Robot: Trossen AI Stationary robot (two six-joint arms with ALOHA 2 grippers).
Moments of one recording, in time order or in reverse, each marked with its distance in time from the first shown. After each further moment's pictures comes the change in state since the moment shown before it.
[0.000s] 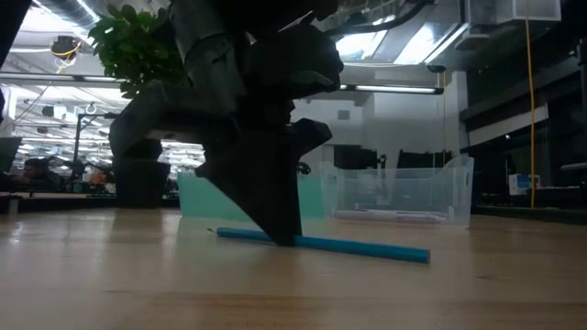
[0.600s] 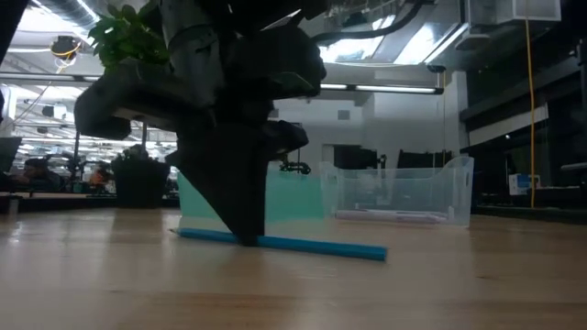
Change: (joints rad) left arm -0.011 -0.003 0.002 -0.139 0.016 -0.110; right arm 0.000 0.000 0.000 0.005 -0.004 0.000
